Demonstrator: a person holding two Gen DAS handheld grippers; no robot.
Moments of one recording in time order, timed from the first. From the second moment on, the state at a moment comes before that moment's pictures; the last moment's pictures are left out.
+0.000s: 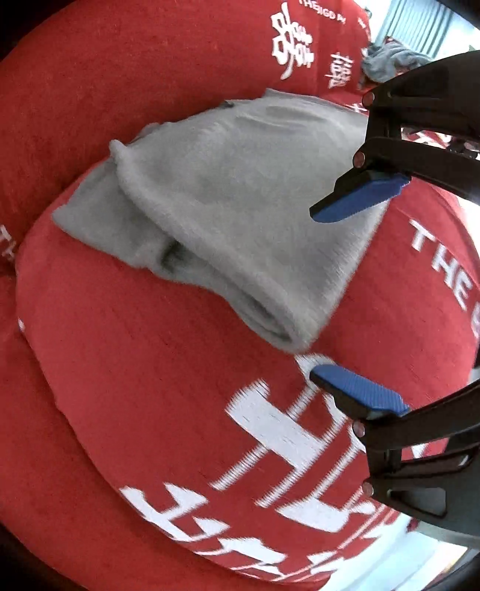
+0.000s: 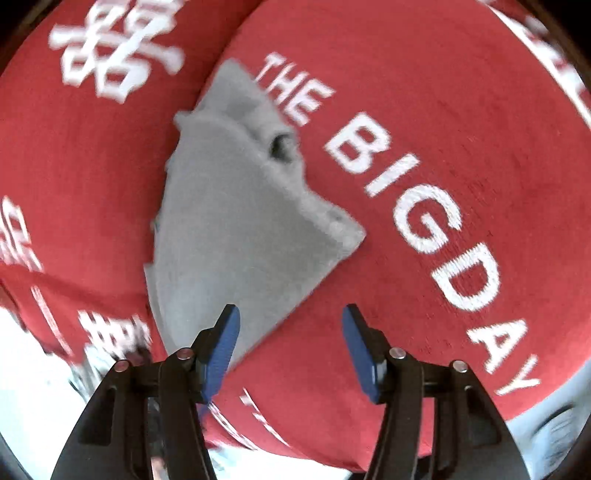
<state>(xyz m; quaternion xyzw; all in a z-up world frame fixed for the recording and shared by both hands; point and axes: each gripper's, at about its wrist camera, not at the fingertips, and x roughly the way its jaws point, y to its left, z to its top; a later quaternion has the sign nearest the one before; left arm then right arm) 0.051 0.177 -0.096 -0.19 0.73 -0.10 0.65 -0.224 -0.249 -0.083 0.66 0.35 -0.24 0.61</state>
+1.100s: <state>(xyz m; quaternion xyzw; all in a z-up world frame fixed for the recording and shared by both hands) 0.041 0.168 -0.049 0.09 0.68 -0.16 0.71 -0.166 -0.176 -0.026 0.46 0.52 -0.21 0.69</state>
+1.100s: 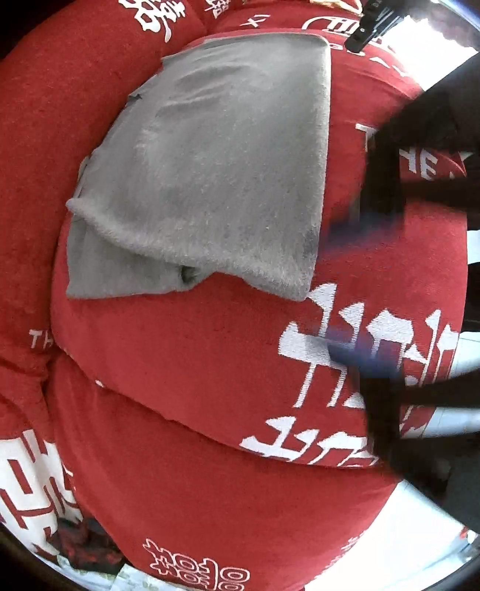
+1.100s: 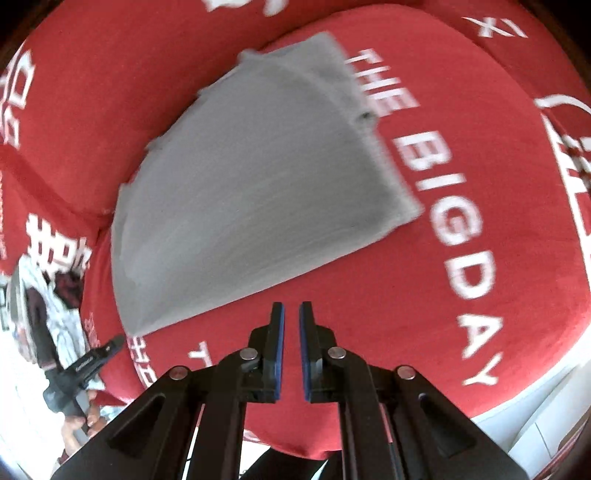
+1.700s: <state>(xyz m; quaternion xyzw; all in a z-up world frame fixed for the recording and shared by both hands) 0.085 0.227 -0.047 0.06 0.65 -0.12 0.75 0.030 -0.076 -0.020 0.37 0.53 -0.06 0.76</state>
